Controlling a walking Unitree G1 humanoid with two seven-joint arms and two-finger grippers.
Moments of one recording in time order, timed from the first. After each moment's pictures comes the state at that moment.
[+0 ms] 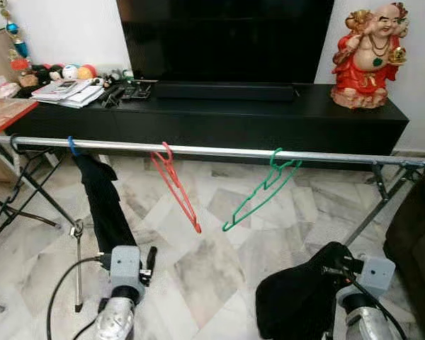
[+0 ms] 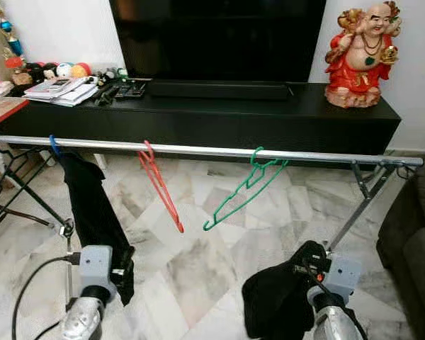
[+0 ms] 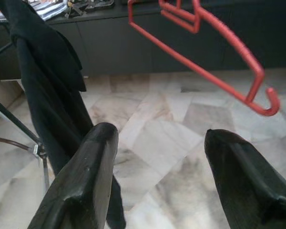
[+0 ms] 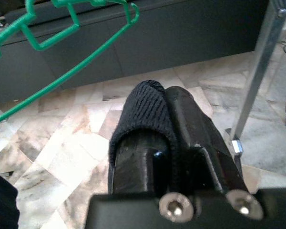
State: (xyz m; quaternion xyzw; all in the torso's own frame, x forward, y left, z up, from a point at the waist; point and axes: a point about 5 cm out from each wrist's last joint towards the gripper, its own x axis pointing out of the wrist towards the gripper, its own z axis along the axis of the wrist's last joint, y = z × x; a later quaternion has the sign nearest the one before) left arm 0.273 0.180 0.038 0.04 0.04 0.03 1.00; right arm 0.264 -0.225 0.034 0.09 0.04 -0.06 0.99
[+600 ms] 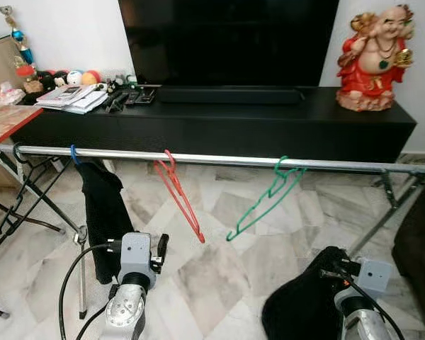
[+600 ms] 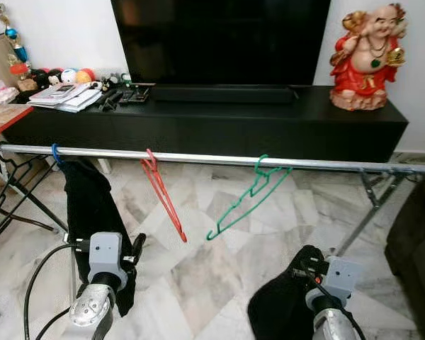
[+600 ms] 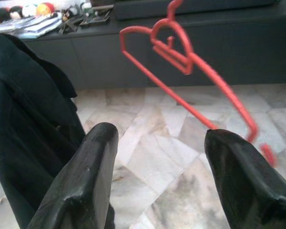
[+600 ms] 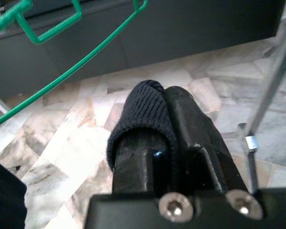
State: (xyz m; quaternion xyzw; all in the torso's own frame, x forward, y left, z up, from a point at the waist) left arm 0.285 0.163 0.062 0.03 0.03 0.02 1.00; right arm 0.261 -0.223 0.024 0.09 0.06 -0.06 0.99
